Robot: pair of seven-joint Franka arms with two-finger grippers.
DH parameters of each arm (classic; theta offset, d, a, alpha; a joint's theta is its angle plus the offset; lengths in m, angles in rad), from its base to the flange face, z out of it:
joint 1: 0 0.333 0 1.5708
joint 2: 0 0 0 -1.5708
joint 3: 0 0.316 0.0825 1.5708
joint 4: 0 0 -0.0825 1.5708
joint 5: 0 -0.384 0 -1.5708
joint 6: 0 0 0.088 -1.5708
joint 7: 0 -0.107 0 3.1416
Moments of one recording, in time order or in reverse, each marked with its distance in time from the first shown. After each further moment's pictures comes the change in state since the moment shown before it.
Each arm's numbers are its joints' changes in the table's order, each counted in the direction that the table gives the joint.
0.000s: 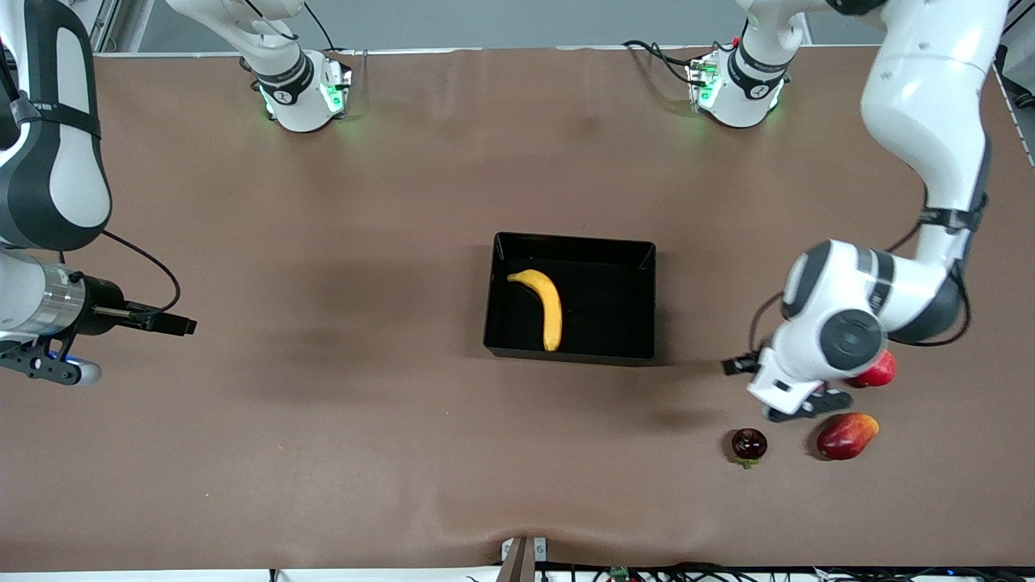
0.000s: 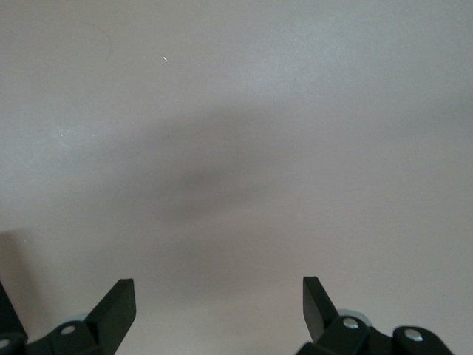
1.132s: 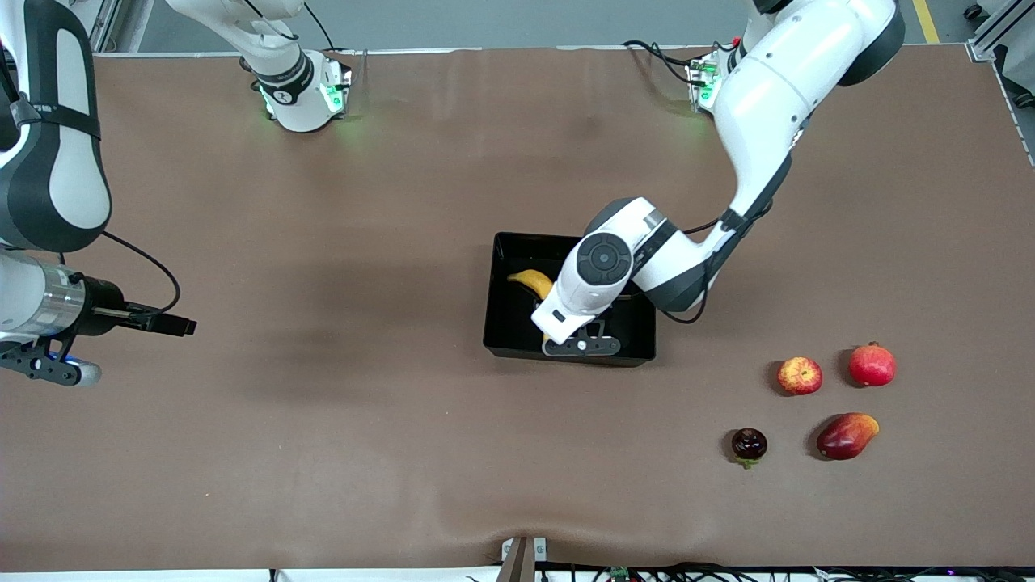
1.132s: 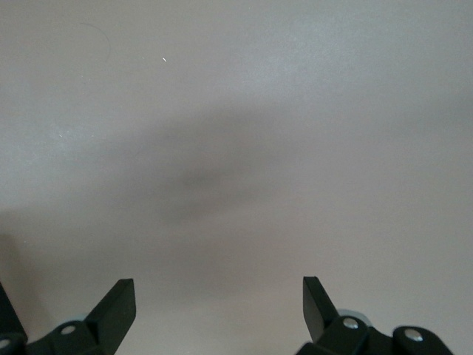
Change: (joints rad) left arm -0.290 -0.190 -0.136 0.025 0.001 0.266 0.195; right arm -0.001 0.000 -0.001 0.001 -0.001 0.000 0.000
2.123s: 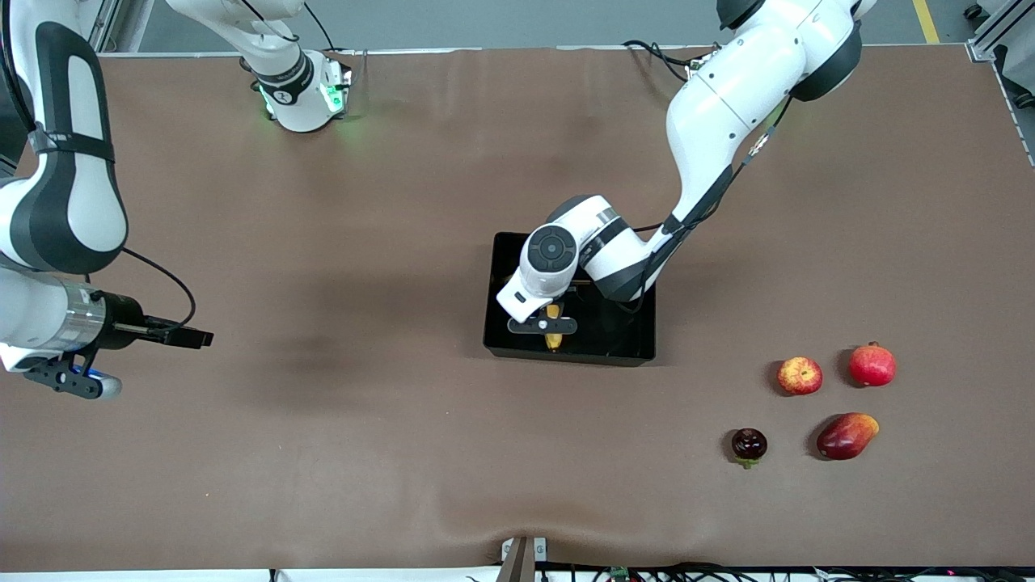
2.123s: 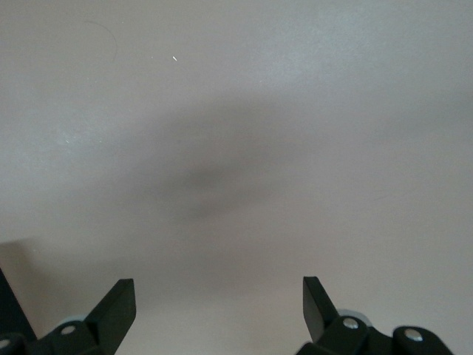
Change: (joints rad) left arm -0.145 -0.077 0.067 -0.002 0.002 0.041 0.058; right arm 0.002 -0.061 0.002 0.000 -0.055 0.050 -0.004
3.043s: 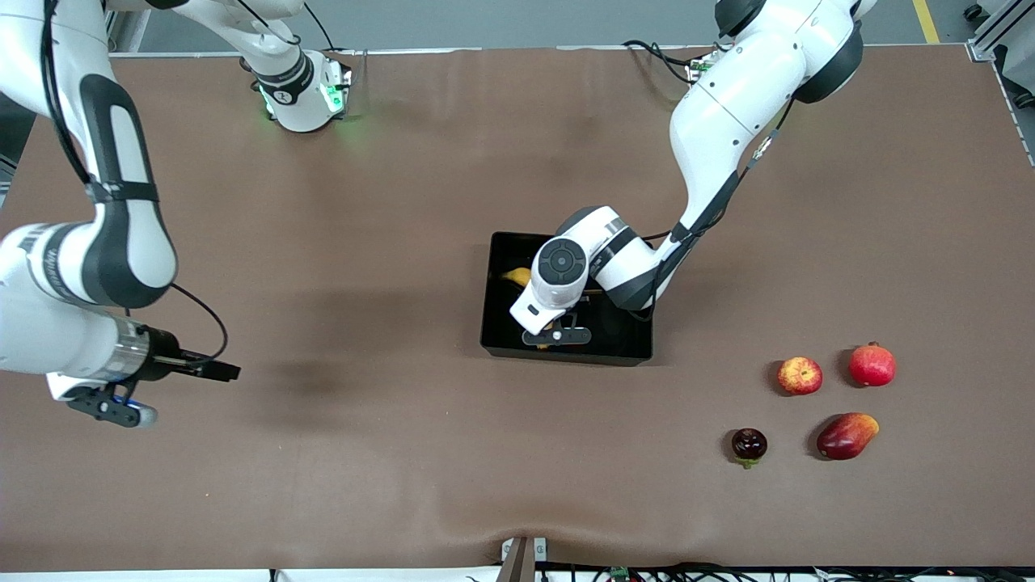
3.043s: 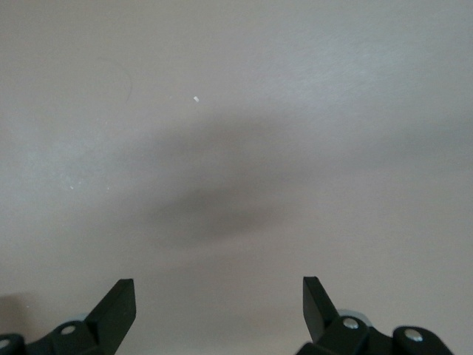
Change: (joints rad) left arm -0.001 -0.003 0.042 0.005 0.000 0.003 0.002; right arm 0.044 -0.112 0.007 -0.001 -0.001 0.190 -0.008
